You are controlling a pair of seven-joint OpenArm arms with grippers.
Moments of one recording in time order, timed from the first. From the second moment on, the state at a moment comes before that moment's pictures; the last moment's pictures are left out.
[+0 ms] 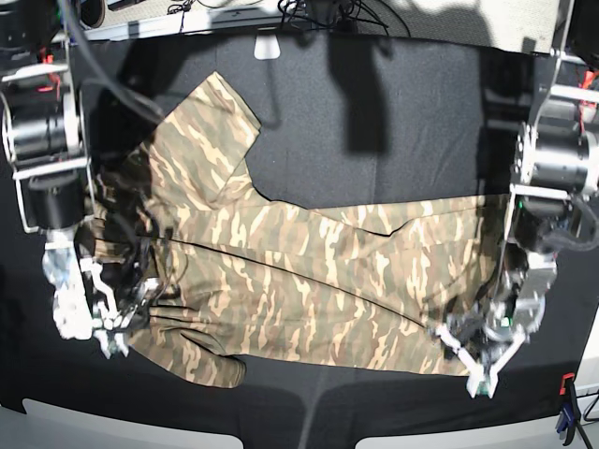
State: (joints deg) left arm -45.9 -11.6 13.3 22.2 -10.7 -12.0 7.7; right arm 40.1 24.3 -18.7 45.5 12.9 6.7 -61.4
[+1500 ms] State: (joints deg) left arm -45.9 -11.6 13.3 22.2 -10.7 -12.0 5.6; right arm 35.9 17.2 9.4 46.4 10.1 22.5 -58.6
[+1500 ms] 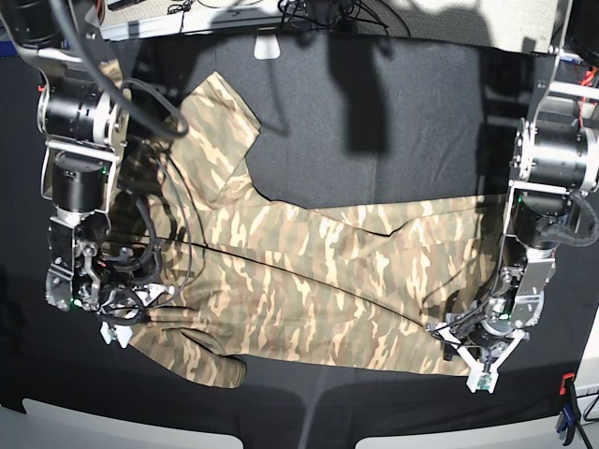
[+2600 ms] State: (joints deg) left arm -45.9 -11.6 13.3 22.2 -10.7 -12.0 5.5; right arm 42.2 26.9 9.4 50.5 -2.0 19.8 -41.0
